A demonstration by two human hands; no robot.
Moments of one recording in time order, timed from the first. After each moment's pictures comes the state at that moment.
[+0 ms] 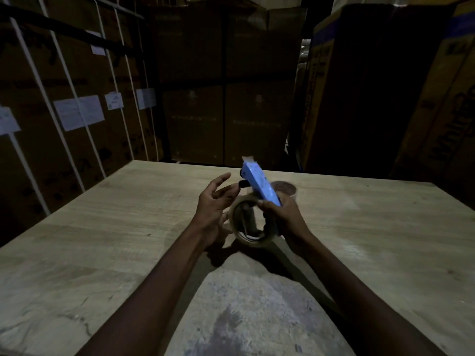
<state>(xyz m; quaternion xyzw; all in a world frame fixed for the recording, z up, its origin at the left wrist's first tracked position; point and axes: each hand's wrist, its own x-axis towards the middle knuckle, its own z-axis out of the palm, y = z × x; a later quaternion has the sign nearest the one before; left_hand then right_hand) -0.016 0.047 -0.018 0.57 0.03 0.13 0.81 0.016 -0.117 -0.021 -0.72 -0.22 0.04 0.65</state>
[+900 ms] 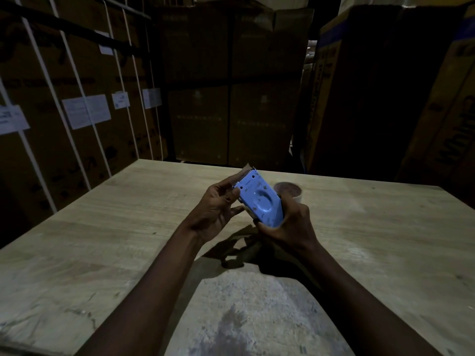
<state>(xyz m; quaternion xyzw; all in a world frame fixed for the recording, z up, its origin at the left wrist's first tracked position) -0.027 0.060 -0.008 0.56 -0.17 0.02 0.81 0.015 -0.123 -0.034 -0.82 -0.34 -0.25 0.39</state>
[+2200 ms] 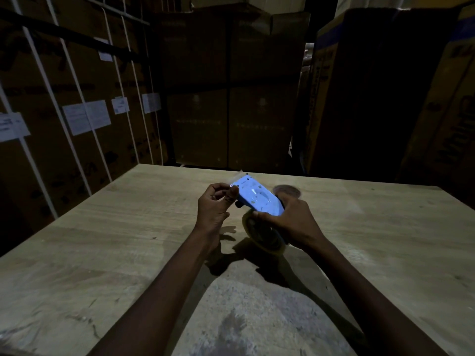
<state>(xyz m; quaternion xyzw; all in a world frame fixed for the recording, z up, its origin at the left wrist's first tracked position) -0.019 0.046 -0.016 0.61 0.09 0.21 0.76 0.011 -0.125 -0.002 -0.87 -0.24 -0.08 0.41</state>
